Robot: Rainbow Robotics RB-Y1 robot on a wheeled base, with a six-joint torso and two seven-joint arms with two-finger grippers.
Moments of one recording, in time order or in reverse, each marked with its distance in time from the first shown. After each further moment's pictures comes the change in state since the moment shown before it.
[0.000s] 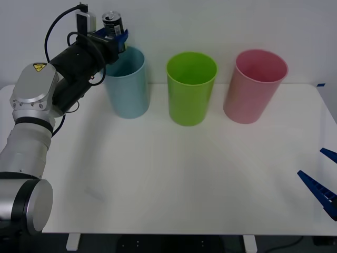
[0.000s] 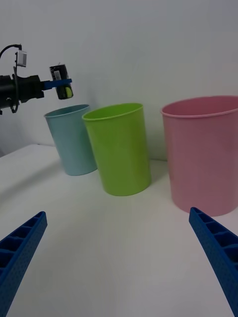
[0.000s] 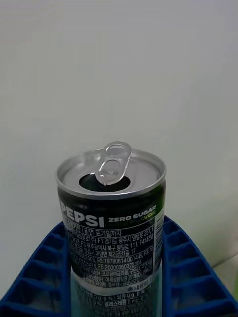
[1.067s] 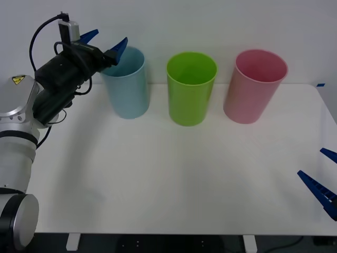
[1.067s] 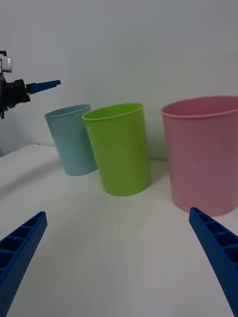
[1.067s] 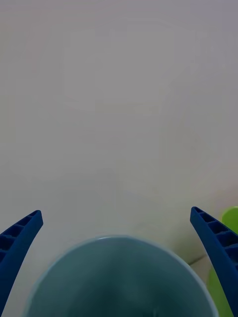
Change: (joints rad) right arm 0.000 0.000 0.000 0.000 0.000 0.000 0.000; left arm 0.118 0.066 0.001 -0.081 0.193 -0.118 -0.027
